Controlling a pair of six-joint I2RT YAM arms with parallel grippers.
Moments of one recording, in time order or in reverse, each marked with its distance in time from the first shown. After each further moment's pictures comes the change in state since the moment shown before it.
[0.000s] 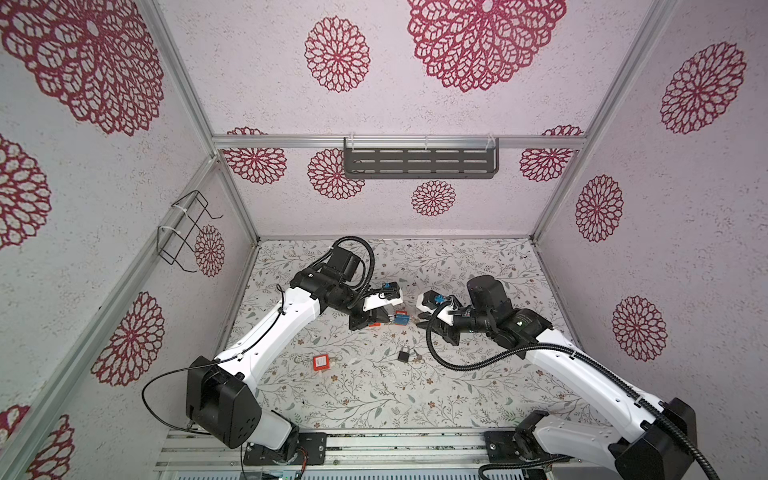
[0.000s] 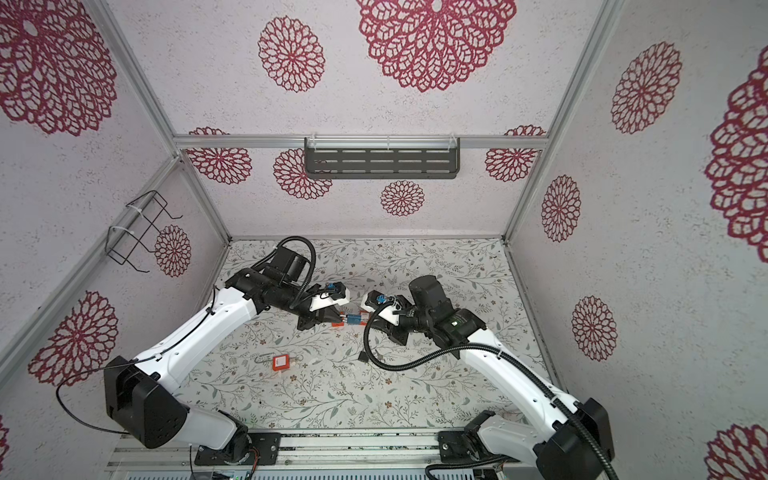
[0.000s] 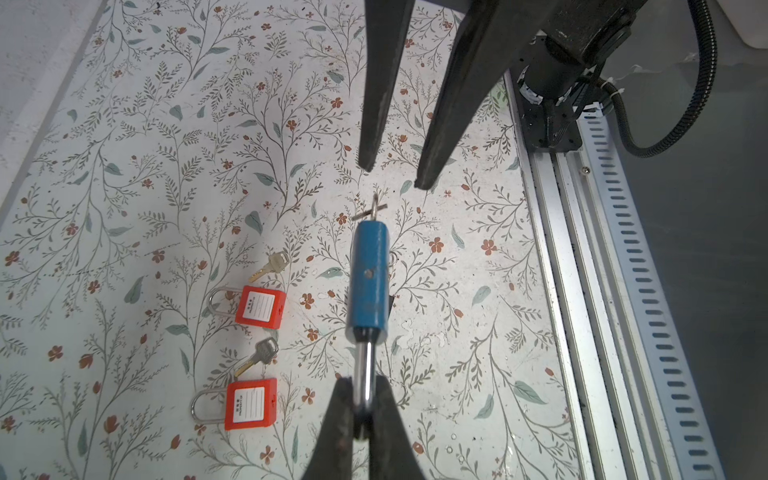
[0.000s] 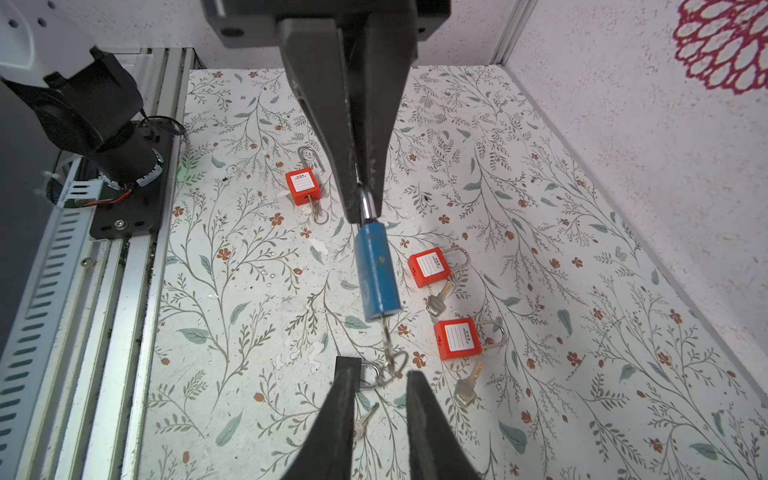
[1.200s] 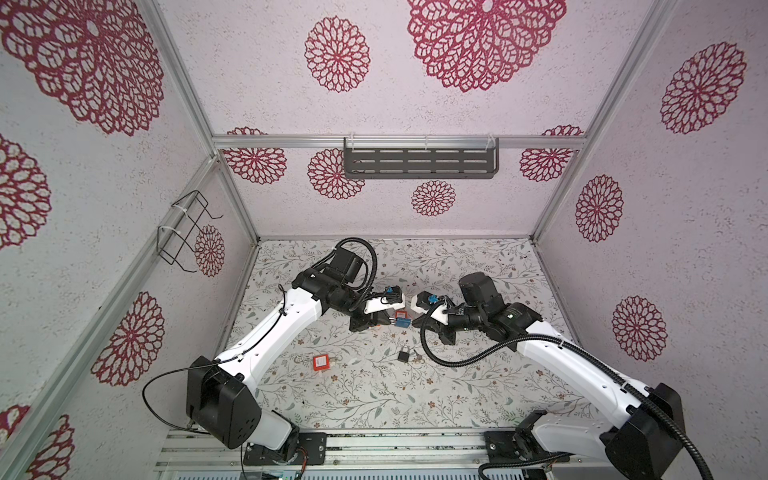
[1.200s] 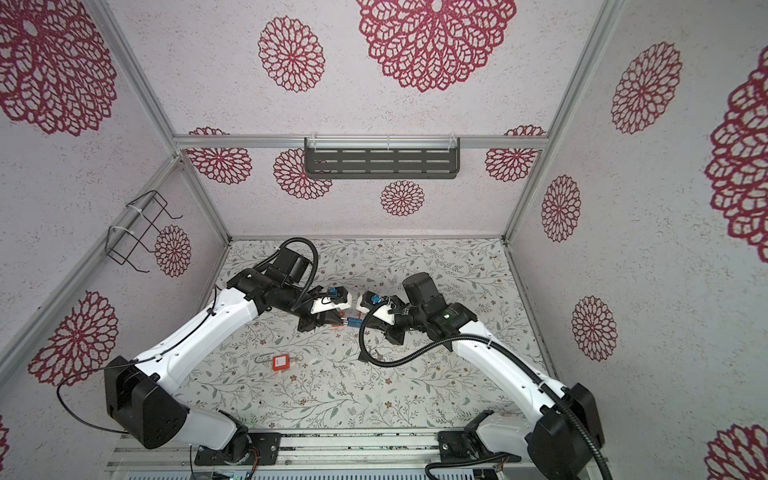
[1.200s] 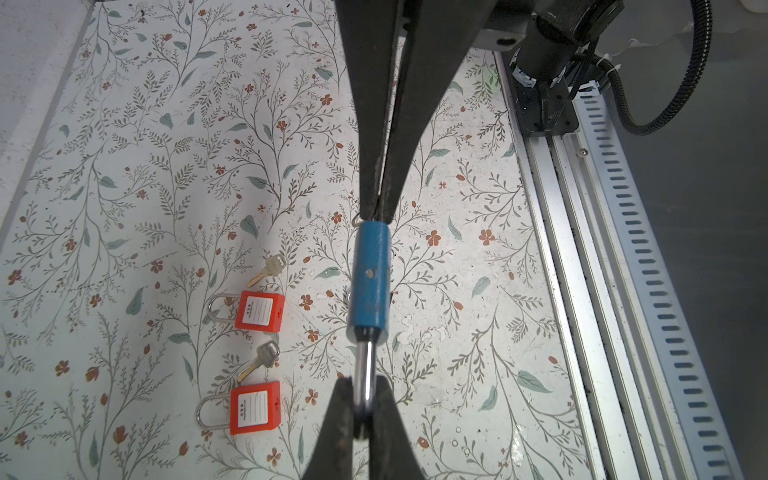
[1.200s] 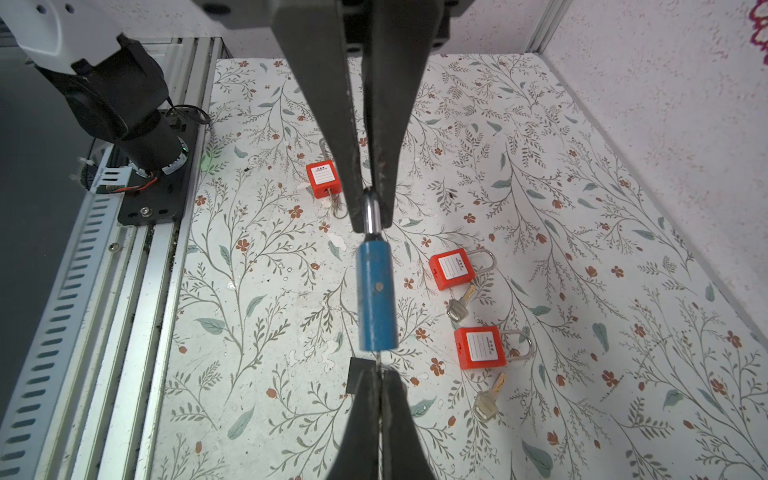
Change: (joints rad) left arm -0.019 0.000 0.007 -0.017 -0.013 0.049; right arm 0.000 0.069 0.030 -0.038 -0.058 -0.053
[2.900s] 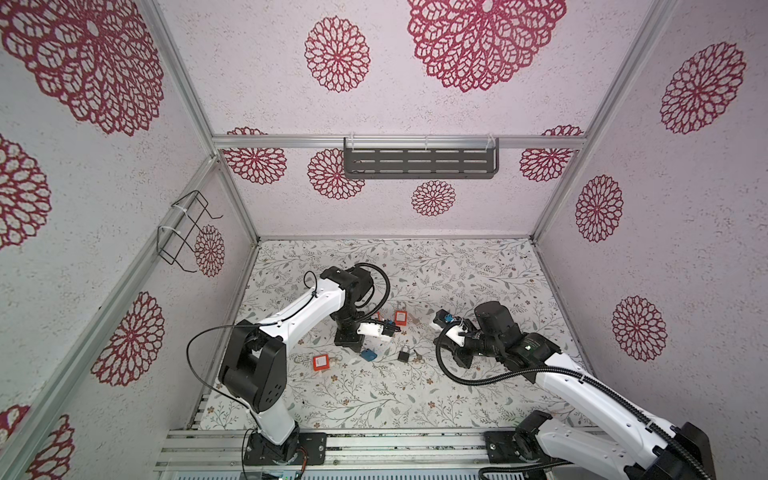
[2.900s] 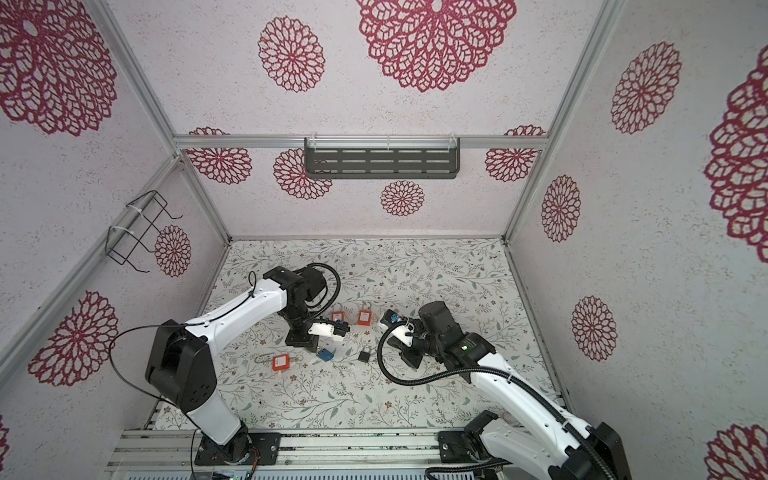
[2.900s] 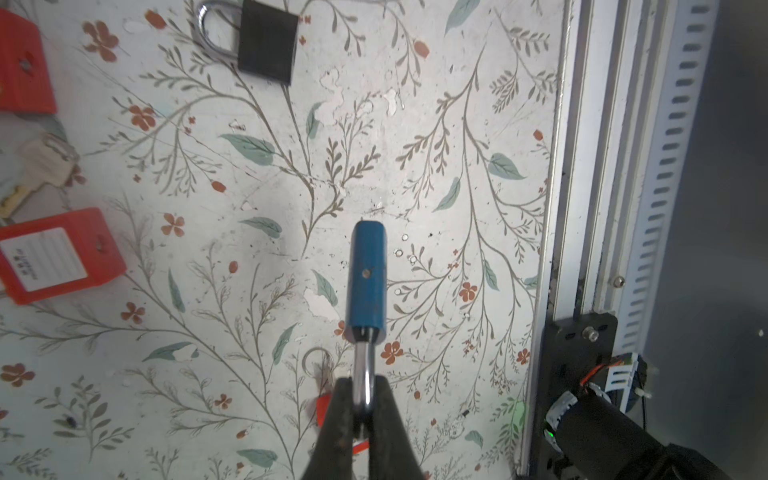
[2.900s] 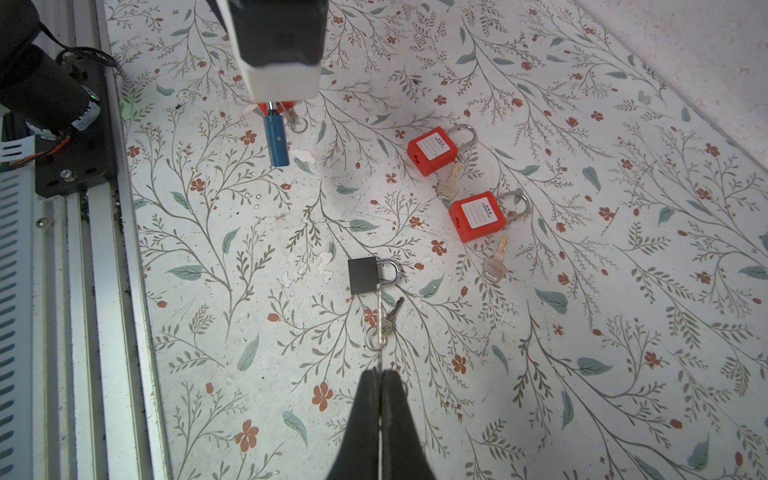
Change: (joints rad) left arm -0.024 0.260 0.035 -0.379 -0.431 0.179; right arm -0.004 -0.243 -0.293 0.008 0.211 0.191
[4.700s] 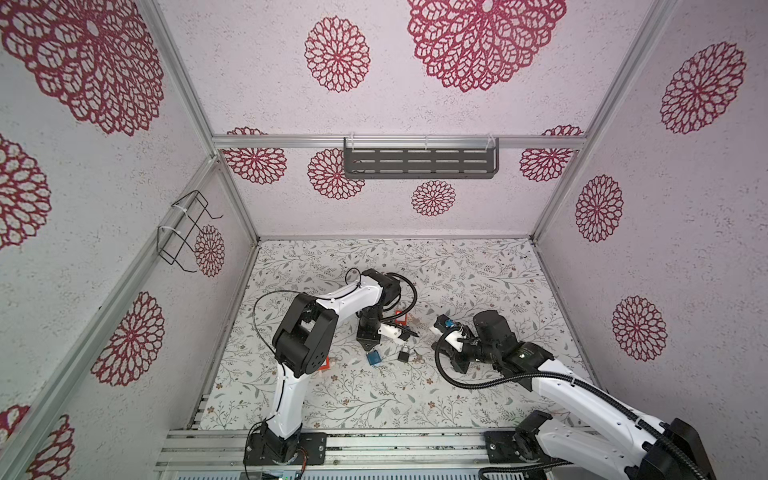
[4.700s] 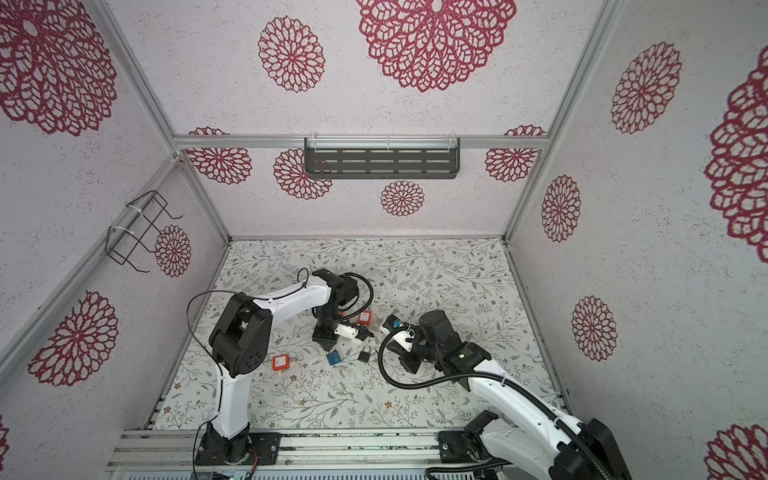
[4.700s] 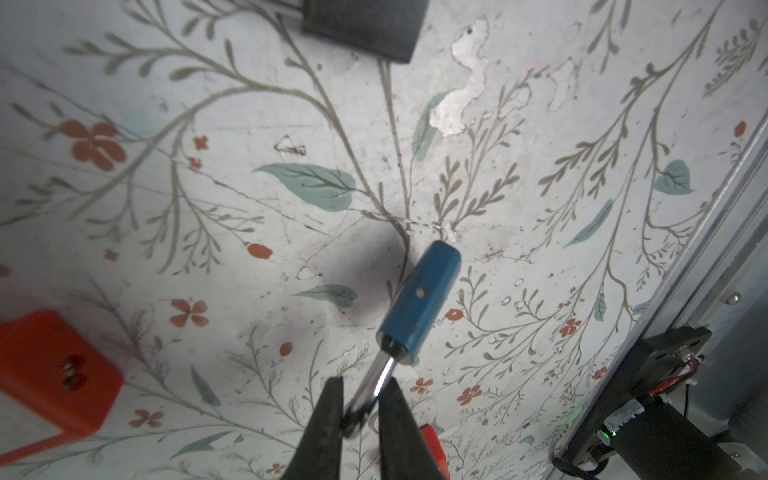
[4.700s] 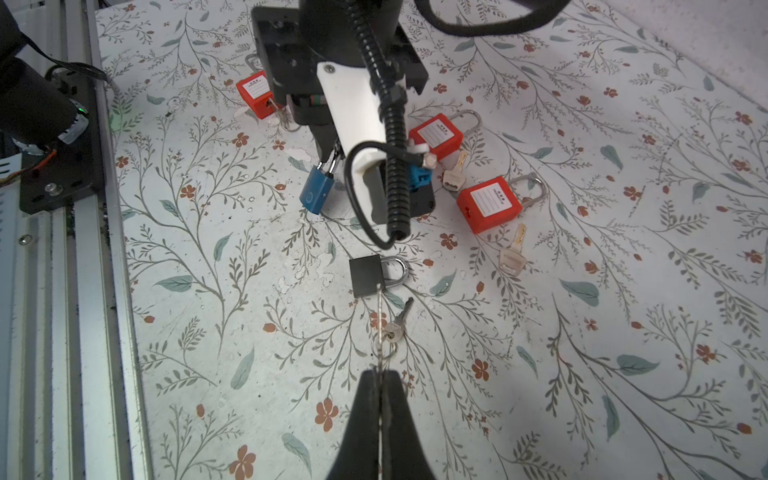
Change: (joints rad) left arm -0.099 0.356 0.195 0.025 -0.161 -0.109; right arm 0.000 0.006 -0.135 0.171 -0.014 0.080
